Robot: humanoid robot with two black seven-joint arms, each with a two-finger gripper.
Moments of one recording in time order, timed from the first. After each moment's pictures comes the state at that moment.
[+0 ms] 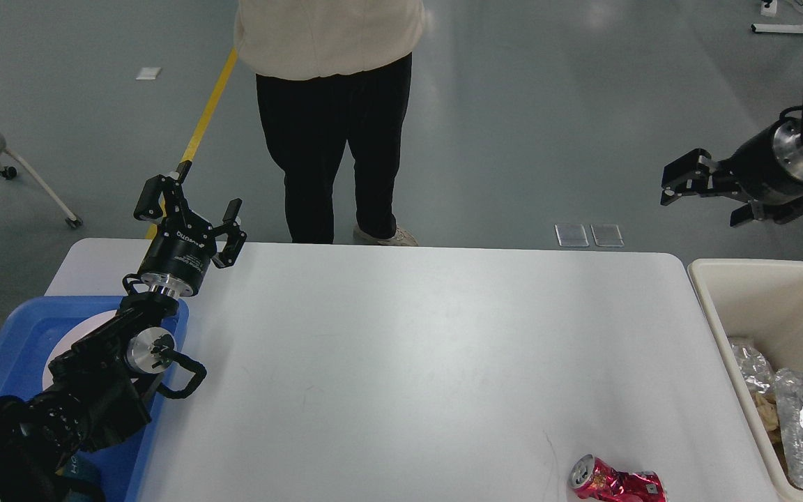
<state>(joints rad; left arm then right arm) -0.78 0.12 -0.53 -0.24 -0.05 -0.56 -0.65 1.81 -0.56 -1.17 0.94 -0.15 0.67 -0.02</state>
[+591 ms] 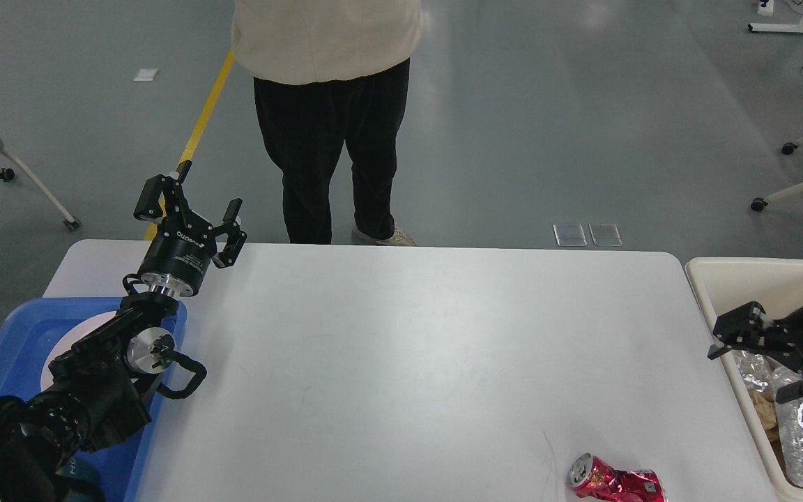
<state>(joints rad) -0.78 0.12 -0.53 -0.24 -0.05 -0.56 -0.65 1.54 -0.81 -1.17 1.11 -0.12 0.67 -0.02</state>
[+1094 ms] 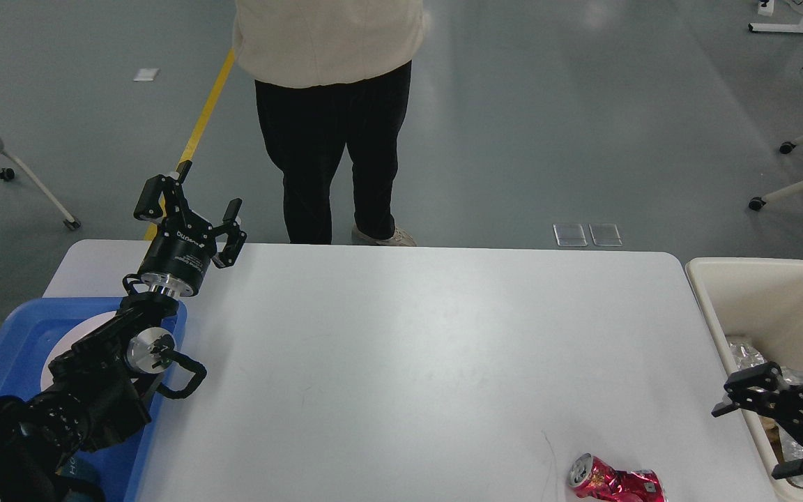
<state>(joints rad) -0.78 0.12 -0.53 -0.24 -0.05 -0.56 -0.65 1.44 -0.90 -1.12 1.20 0.00 0.66 -0.01</state>
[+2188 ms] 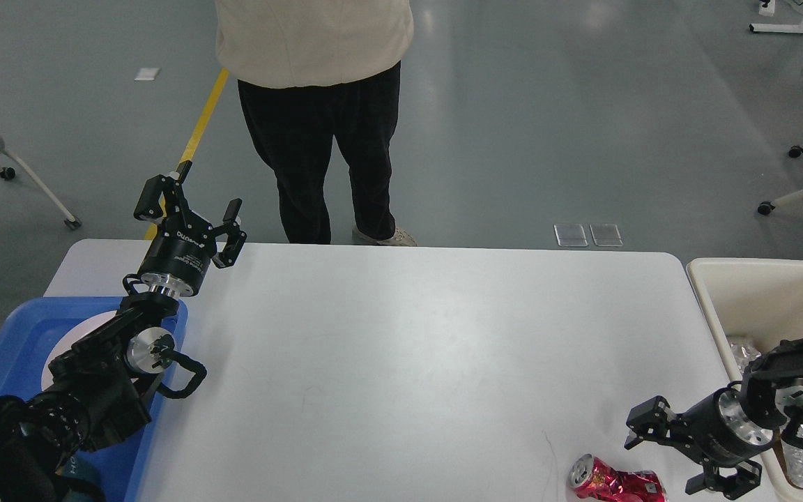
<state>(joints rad) -0.78 0.12 -0.53 -0.24 -0.05 -0.56 -0.65 1.24 -0.55 -1.06 1.11 0.02 0.49 -0.01</state>
